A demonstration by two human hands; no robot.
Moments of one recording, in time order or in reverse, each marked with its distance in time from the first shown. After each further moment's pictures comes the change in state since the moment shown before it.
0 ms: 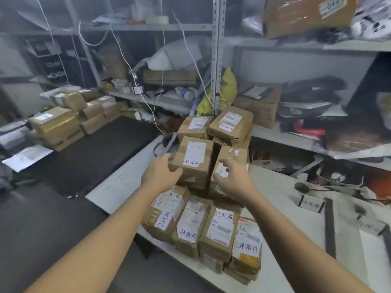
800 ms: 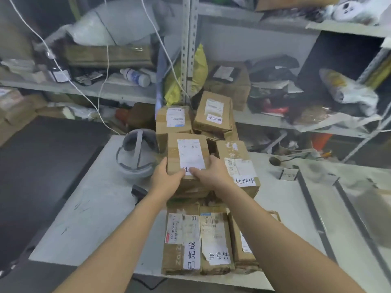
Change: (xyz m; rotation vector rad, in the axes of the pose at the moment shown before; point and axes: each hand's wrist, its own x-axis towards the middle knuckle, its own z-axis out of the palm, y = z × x) left_hand 0.144 -0.068 0.047 -0.646 -0.368 0.020; right_hand 0.110 -0.068 0.111 0.251 0.159 0.551
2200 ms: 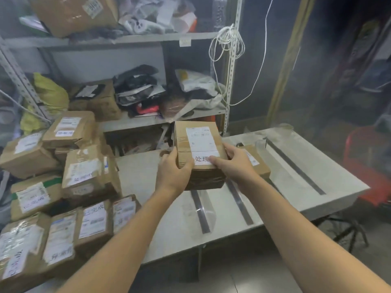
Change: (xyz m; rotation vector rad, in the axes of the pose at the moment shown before) left_hand -0.278 0.152 0.407 0.160 -0.268 0.495; right_hand -0.184 0.322 -0.417 0.530 0.328 -0.070
